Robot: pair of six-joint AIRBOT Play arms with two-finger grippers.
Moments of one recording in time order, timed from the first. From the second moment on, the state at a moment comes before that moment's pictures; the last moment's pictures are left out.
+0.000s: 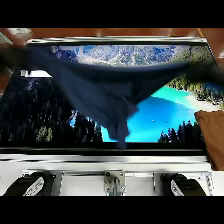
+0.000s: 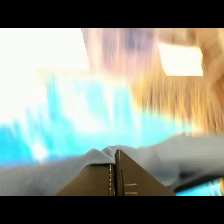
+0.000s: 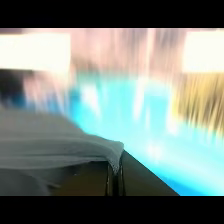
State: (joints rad) left arm 0.09 -0.90 1.47 0.76 -0.94 -1.27; right arm 0.00 -0.76 1.32 -1.21 0.87 1.38
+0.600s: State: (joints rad) left arm 0.12 -0.78 2.10 0.94 -1.00 -1.38; right arm 0.00 -0.69 1.93 -1.16 0.97 1.41
